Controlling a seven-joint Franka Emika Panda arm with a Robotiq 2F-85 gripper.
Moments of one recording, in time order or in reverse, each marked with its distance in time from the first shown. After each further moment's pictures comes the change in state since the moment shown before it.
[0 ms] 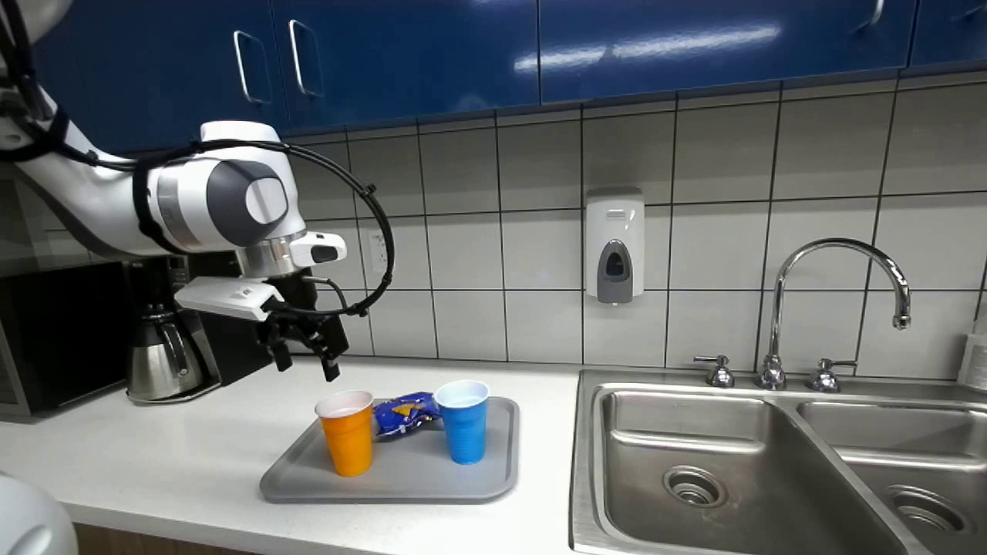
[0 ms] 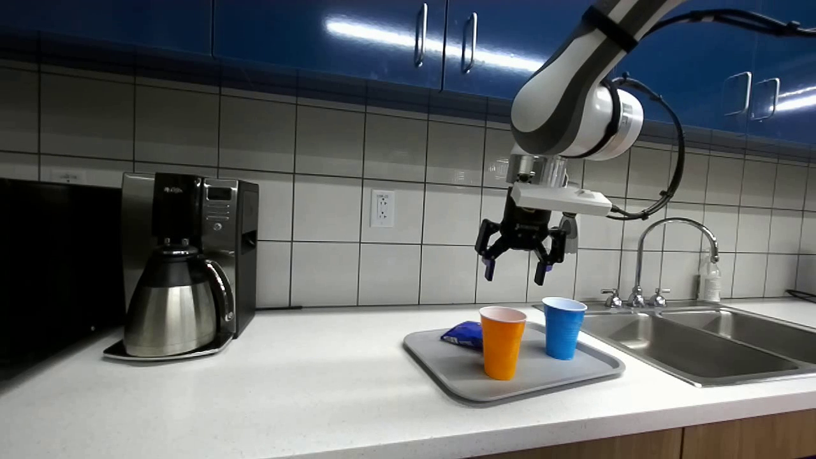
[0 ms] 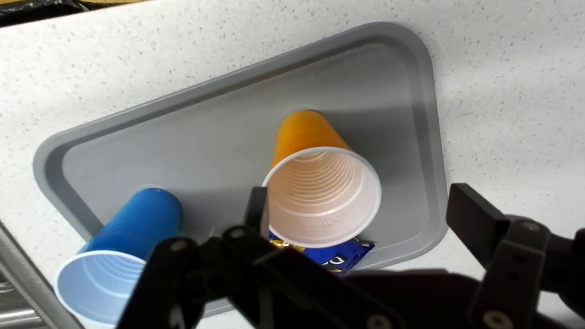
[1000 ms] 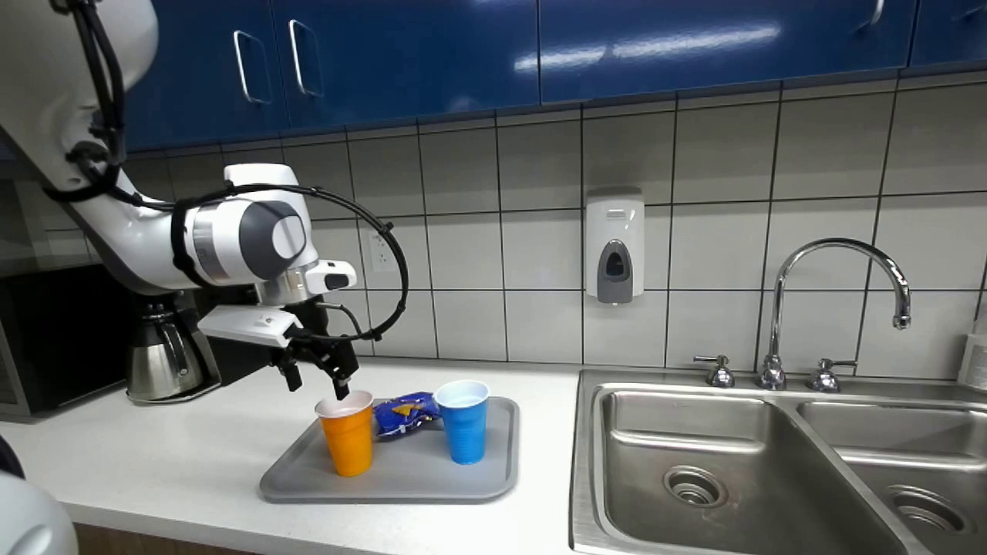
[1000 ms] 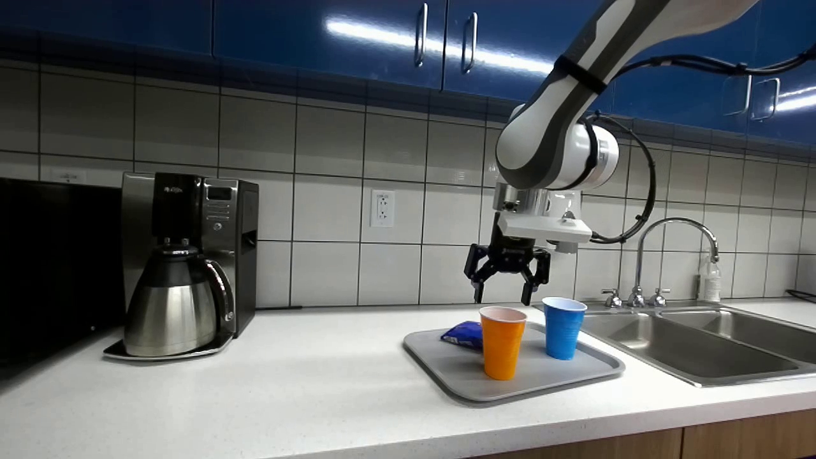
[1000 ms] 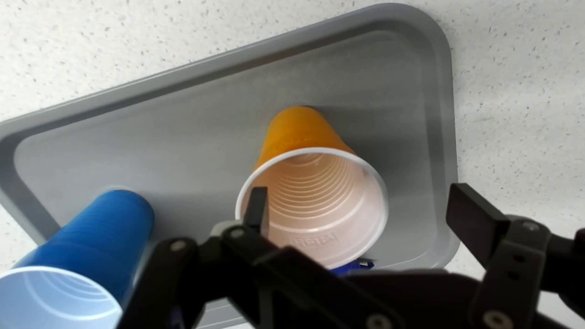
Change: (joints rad) arm 0.000 0.174 -0.001 0.052 -0.052 0.103 0.000
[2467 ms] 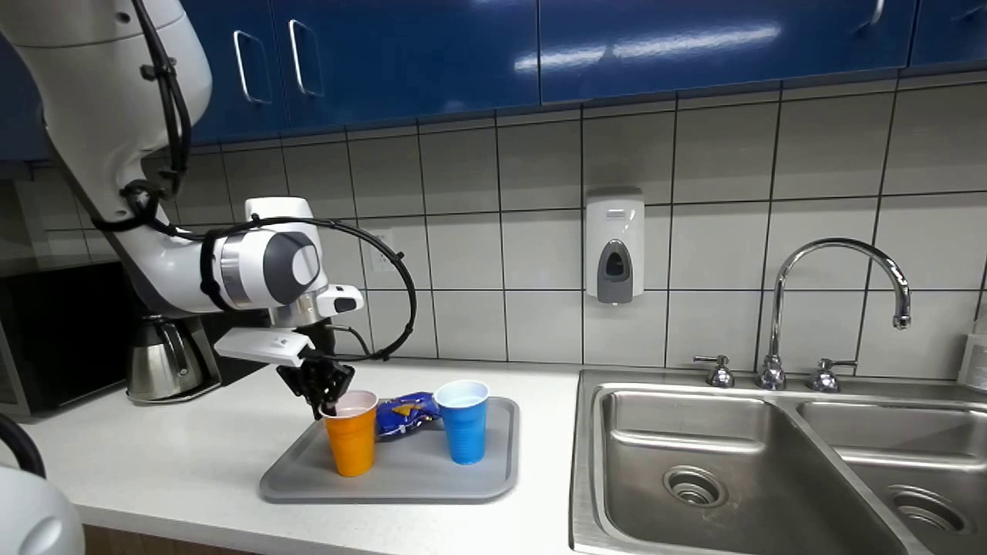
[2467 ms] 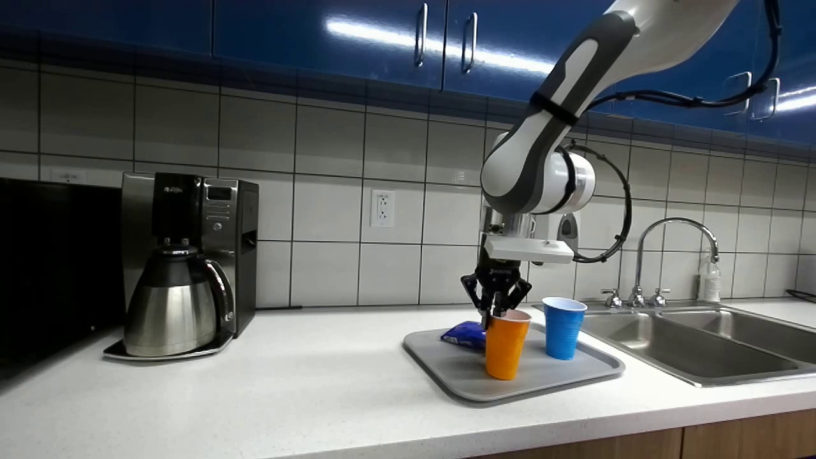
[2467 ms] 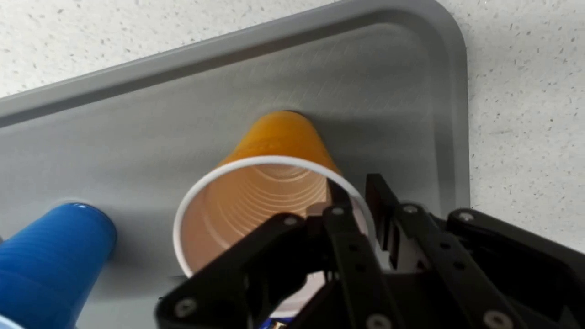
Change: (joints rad) arm 0.032 0.158 -0.027 0.079 -0.028 0.034 0.000
